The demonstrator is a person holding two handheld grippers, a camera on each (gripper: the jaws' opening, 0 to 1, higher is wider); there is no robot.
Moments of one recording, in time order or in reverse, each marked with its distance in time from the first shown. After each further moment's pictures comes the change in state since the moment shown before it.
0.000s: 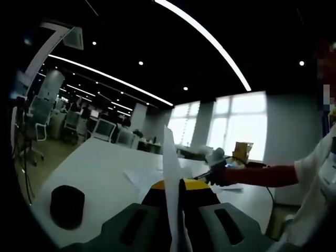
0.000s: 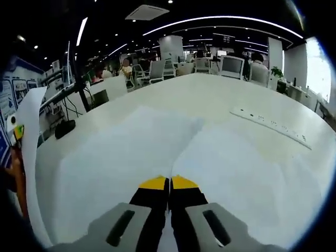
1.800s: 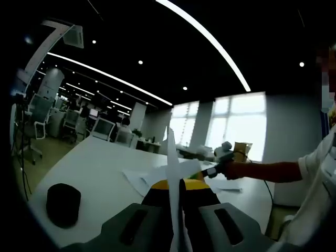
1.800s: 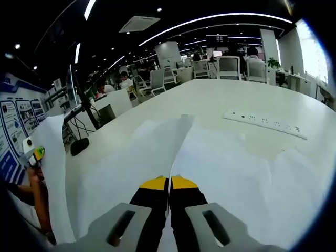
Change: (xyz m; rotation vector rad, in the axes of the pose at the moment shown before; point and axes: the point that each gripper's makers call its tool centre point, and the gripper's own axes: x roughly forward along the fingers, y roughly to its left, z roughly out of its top) left arm 0.005 -0.003 -0.003 -0.011 0.002 -0.009; right arm -0.054 0.000 0.015 0.116 -0.055 0.064
